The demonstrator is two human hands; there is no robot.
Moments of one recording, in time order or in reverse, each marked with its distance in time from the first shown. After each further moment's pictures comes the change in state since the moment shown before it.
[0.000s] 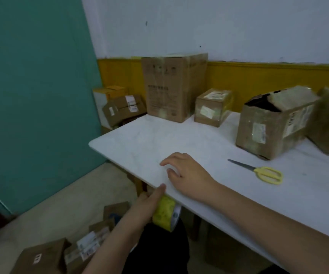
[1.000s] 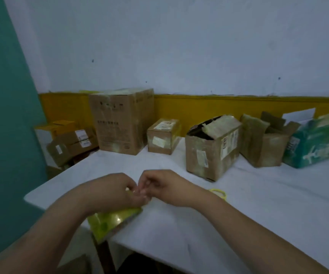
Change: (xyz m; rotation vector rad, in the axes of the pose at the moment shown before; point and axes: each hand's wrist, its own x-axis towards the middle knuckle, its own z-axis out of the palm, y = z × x) left_hand -0.038 0.176 0.022 1.312 -0.222 0.471; right_hand -0.006 0.004 -0.097 0.230 -0.066 0.121
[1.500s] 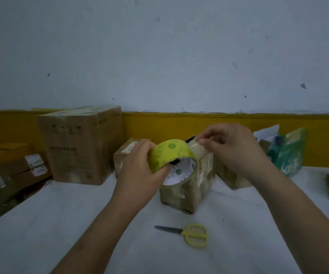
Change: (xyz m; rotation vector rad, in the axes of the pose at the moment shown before) left_hand 0.129 0.097 -0.007 -0.603 0.827 0.692; right_hand -0.051 0.015 -0.187 -0.340 0.752 0.215
